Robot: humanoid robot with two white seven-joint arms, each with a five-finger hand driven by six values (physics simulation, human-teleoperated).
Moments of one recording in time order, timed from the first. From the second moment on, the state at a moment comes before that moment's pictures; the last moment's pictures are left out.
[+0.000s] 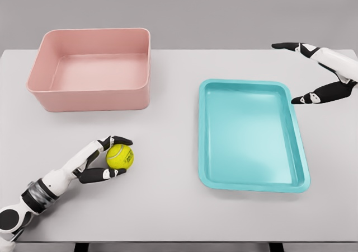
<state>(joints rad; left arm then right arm) 0.03 0.66 -0.49 -1.51 0.29 -0.57 -0.23 -0.35 -0.87 0.20 -1.57 -0.27 -0.50 0.61</state>
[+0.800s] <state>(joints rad) 0.01 0.67 -0.45 -1.66 0.28 -0.58 -0.23 -0.35 -0.87 0.20 -1.57 -0.28 -0.50 0.61</state>
